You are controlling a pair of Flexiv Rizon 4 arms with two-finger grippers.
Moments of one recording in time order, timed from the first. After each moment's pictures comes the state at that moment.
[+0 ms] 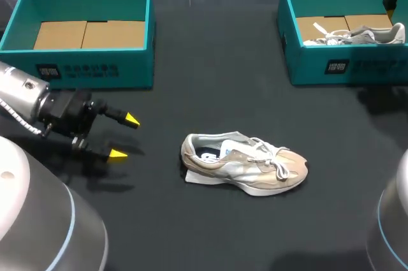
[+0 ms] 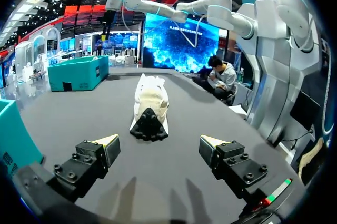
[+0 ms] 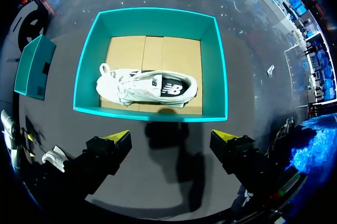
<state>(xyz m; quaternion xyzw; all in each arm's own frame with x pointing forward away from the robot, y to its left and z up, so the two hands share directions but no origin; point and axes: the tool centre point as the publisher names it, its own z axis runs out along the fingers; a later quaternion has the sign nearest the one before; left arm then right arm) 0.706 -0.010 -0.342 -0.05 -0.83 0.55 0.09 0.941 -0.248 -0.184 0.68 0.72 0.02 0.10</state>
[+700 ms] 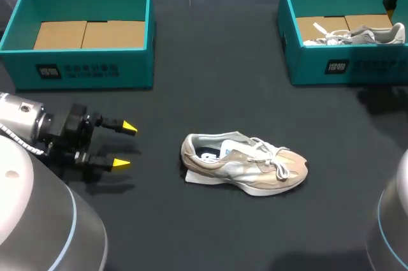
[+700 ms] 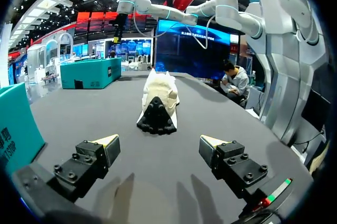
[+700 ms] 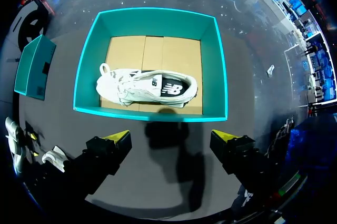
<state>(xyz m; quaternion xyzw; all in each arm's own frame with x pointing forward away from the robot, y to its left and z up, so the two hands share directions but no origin) 0.706 -0.008 -0.369 -0.01 -0.82 0.57 0.05 0.941 -0.248 -0.184 0.68 0.72 0.02 0.10</state>
